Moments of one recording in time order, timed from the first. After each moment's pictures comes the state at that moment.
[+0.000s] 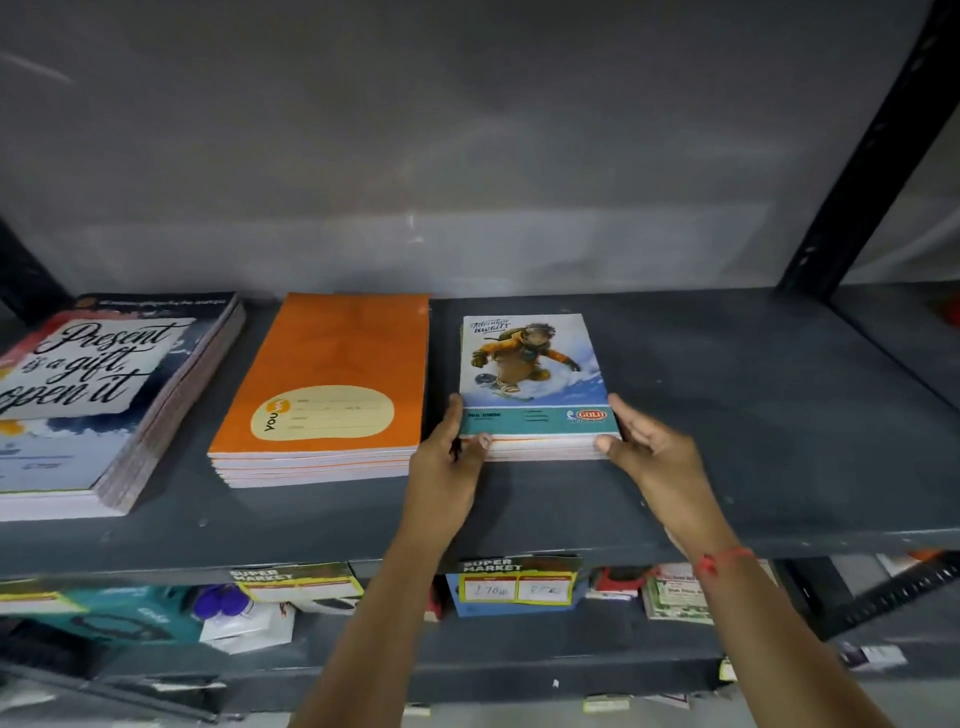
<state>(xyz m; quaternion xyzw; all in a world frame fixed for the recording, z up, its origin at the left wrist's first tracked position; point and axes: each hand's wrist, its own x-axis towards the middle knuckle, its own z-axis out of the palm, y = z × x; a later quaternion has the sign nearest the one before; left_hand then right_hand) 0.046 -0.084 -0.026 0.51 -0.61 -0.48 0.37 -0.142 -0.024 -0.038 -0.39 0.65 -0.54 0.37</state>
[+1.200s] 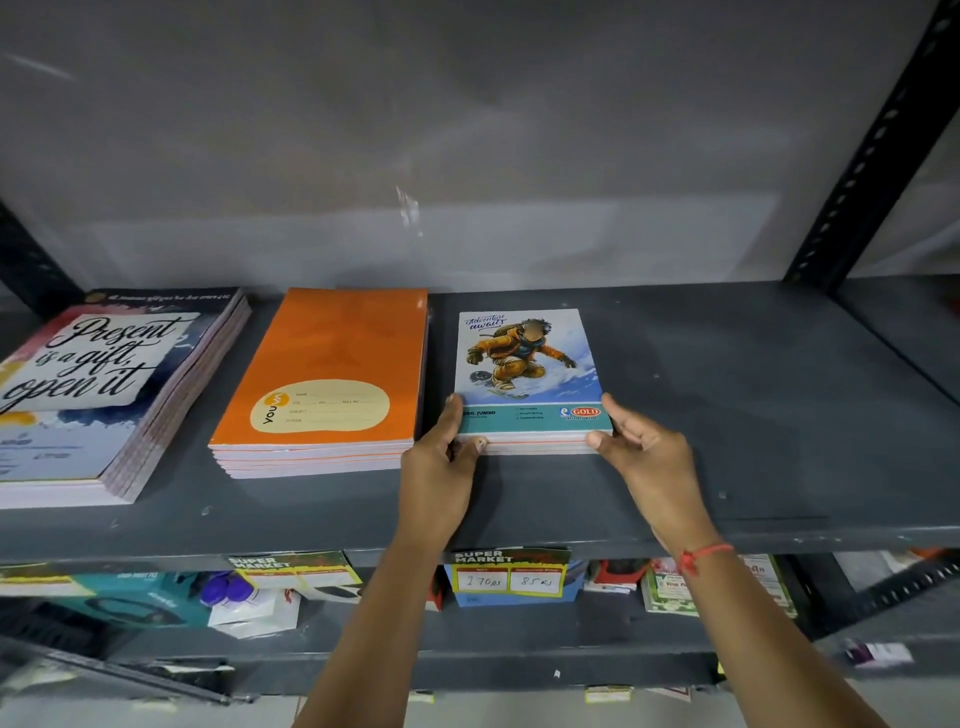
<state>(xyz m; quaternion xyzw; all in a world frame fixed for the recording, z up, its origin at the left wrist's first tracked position) 0.044 -0.076 -0.026 0.54 -0.64 -0.41 0.36 -0.131 -0.018 -0.027 -0.38 0.68 -0.52 0.35</state>
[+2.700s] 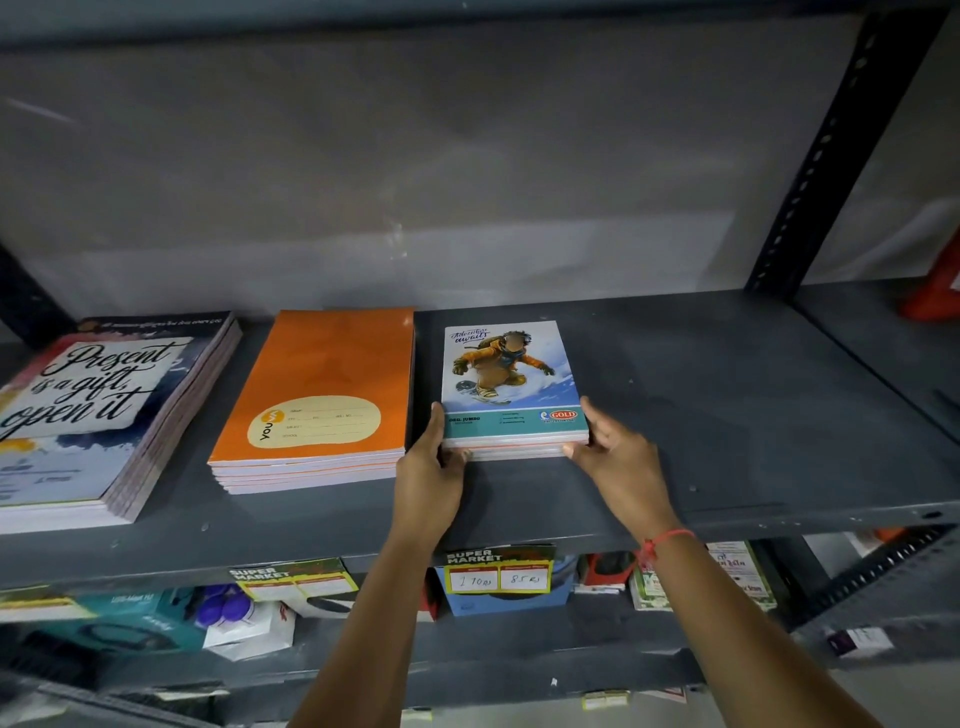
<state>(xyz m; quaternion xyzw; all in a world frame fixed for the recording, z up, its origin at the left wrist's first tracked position) 0.047 -0.078 -0.024 0.56 -0.68 -0.36 0.31 -0.127 -0.015 -0.024 -0.44 0.71 -0.46 0.30</state>
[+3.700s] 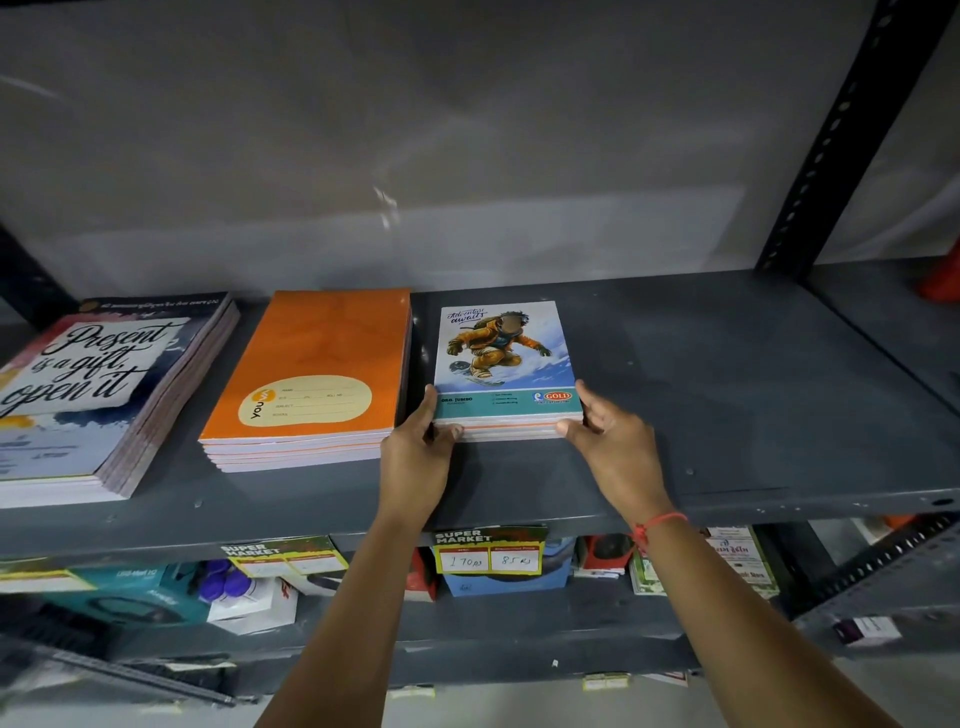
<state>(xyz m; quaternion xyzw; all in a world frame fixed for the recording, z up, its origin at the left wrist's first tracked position) 0.044 -0.078 -0.030 0.57 -0.65 -0.37 0.35 -0.130 -0.016 -0.032 -0.42 0.70 -0.50 0.31</state>
